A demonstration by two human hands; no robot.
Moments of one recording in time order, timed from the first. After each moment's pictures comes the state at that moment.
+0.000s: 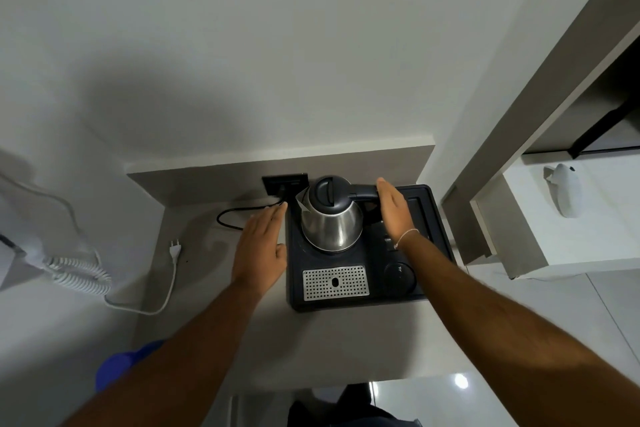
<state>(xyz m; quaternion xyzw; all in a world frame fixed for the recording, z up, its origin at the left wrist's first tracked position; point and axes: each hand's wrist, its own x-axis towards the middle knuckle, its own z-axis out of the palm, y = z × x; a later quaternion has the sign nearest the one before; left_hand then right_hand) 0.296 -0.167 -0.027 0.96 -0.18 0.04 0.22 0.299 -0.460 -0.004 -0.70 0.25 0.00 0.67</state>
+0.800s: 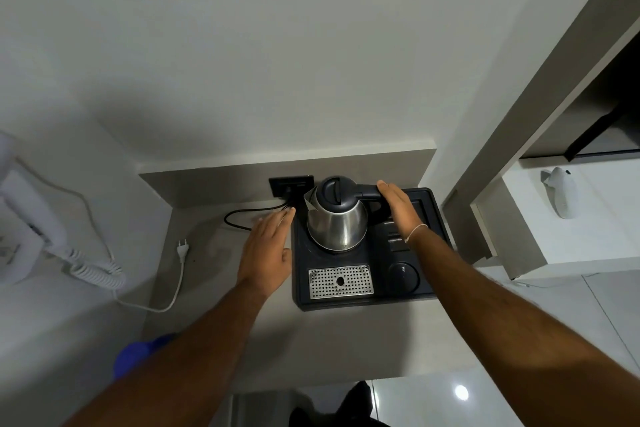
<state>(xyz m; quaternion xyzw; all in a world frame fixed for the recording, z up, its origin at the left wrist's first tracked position) 0.287 -0.156 -0.021 0.96 -0.20 0.02 0.21 0.298 -0.468 0.001 -0.69 0.20 0.03 0.69</state>
